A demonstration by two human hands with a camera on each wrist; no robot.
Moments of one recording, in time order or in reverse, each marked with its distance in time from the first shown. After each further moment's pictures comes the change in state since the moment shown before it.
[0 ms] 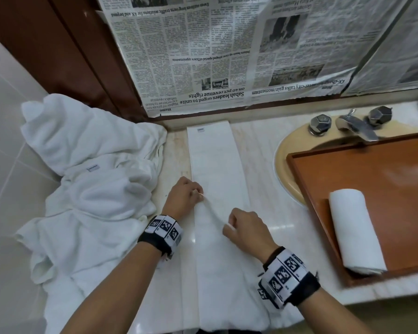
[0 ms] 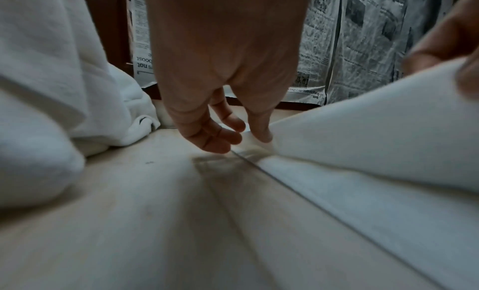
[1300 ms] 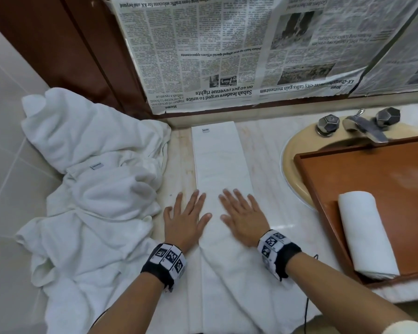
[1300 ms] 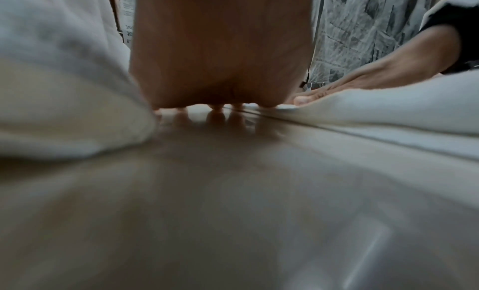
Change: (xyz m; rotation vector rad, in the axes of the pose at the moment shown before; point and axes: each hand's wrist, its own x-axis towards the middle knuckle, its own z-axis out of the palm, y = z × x) left_hand -0.062 -0.020 0.033 0.475 -0.102 -0.069; right_hand 0.073 0.049 0.054 -0.531 -0.004 -0.329
